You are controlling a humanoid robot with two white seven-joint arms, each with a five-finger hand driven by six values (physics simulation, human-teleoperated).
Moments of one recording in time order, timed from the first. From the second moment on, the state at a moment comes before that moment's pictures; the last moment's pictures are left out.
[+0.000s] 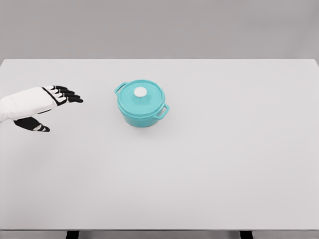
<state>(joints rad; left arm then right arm) -0.33 0.94 -0.31 -1.56 -0.32 -0.61 -0.50 0.00 0.00 0.51 -0.06 0.16 -0.05 0.28</state>
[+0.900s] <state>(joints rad) -1.10 0.64 -0.91 -1.45 -0.34 -0.55 -0.61 0.01 0.00 0.51 -0.06 0.16 -0.05 0.28</state>
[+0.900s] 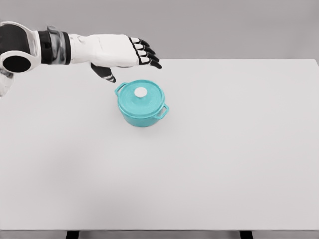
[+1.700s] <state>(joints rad) -1.15 0.53 -1.16 -1.33 -0.28 -0.25 -0.61 0.01 0.00 0.51 -0.06 0.16 -0.05 0.28</state>
